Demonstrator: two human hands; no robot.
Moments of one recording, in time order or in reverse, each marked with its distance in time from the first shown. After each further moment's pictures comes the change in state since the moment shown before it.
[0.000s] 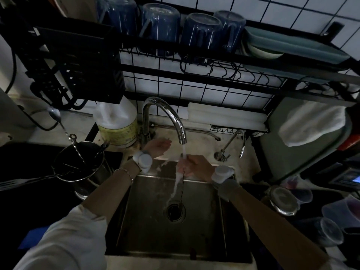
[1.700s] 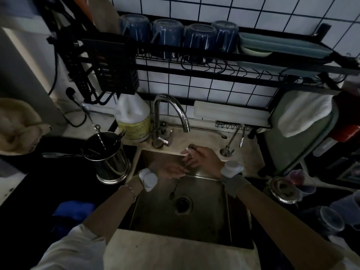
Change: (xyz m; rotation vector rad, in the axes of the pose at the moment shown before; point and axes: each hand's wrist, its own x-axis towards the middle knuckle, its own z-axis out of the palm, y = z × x) left_hand -0.085 -0.028 0.050 0.152 -0.283 0.298; right_hand -0.065 -0.025 0.004 0.151 0.030 -0.129
